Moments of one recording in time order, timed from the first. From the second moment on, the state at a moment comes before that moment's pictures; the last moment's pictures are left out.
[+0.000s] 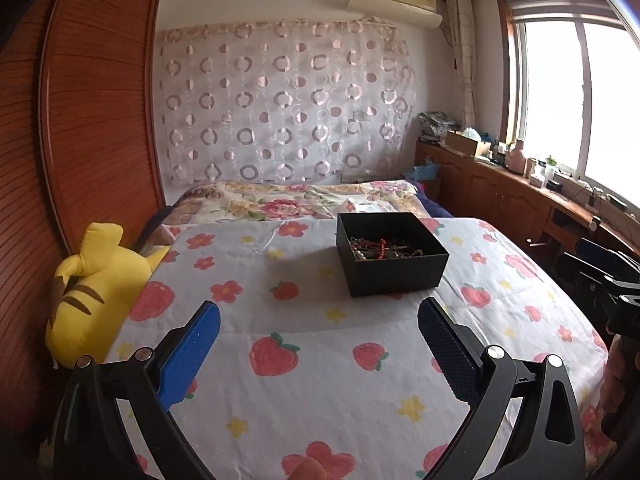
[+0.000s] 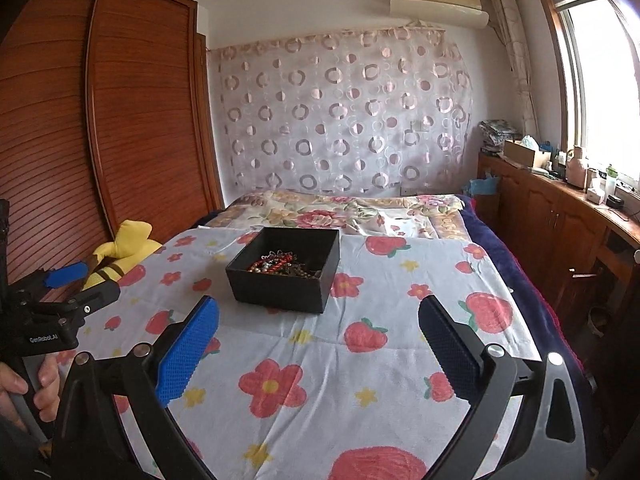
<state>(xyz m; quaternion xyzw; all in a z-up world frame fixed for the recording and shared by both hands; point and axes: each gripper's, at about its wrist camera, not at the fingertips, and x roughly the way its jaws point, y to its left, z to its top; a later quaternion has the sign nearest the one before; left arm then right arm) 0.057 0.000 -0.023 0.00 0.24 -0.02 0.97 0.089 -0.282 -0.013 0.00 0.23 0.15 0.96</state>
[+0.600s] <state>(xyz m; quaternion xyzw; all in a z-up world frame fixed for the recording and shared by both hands) 0.052 -0.003 -0.019 0.00 0.23 -0.01 0.97 0.085 -0.278 -0.015 0.00 0.23 0.16 0.96</state>
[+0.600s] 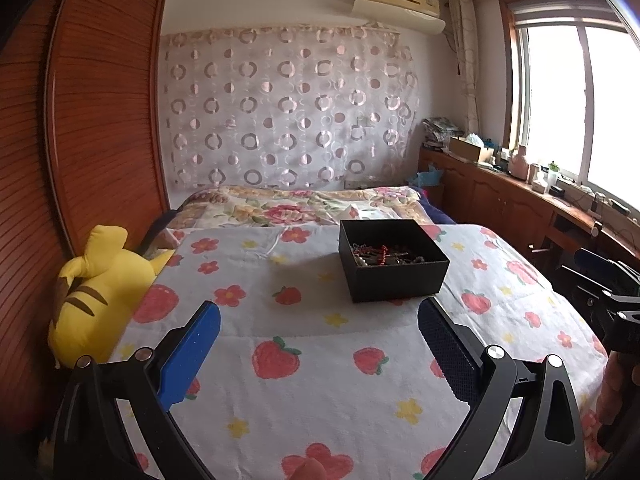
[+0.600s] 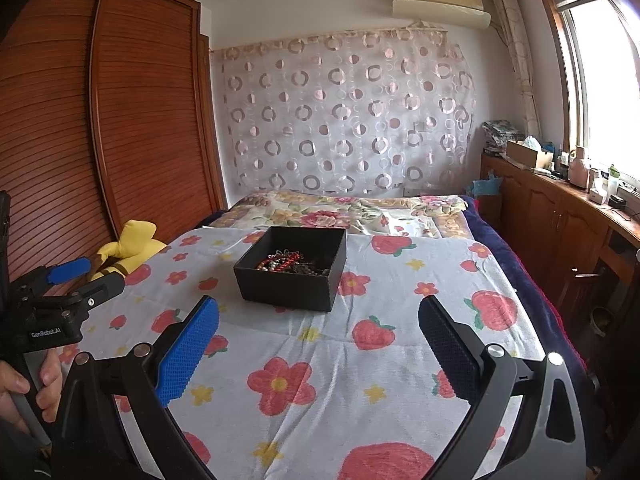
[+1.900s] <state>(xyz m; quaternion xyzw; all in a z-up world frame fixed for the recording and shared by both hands) 0.048 -0.016 0.003 0.00 0.22 -0.02 0.98 0.083 -0.275 -0.012 0.01 0.22 0.15 0.96</state>
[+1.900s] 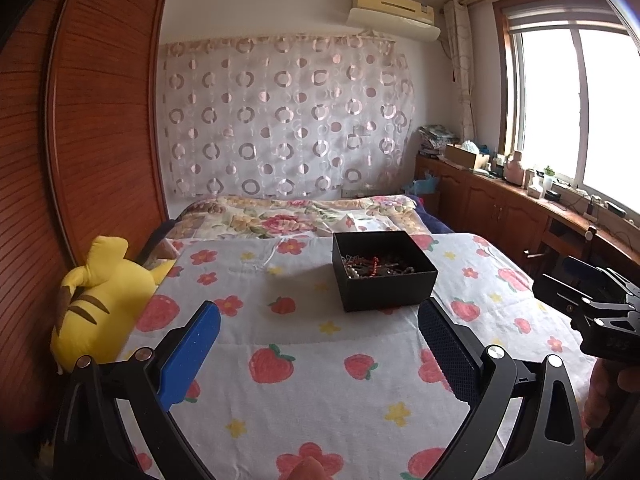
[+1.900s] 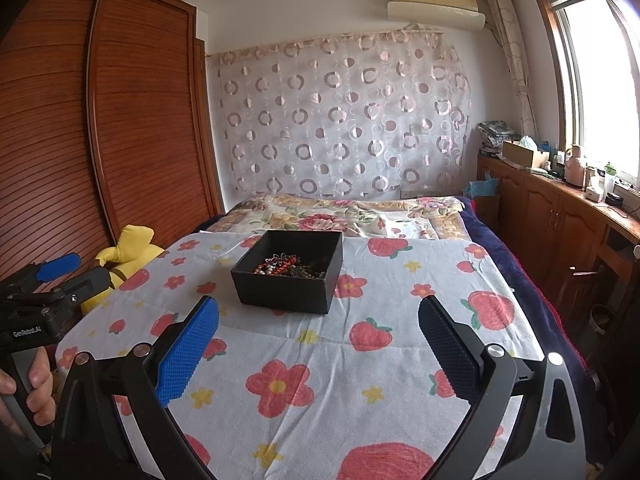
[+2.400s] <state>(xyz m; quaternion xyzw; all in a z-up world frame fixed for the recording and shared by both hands) 0.046 -0.015 0.004 0.00 0.22 -0.02 0.98 0.082 -0.277 -0.011 0.01 0.22 0.16 0.96</state>
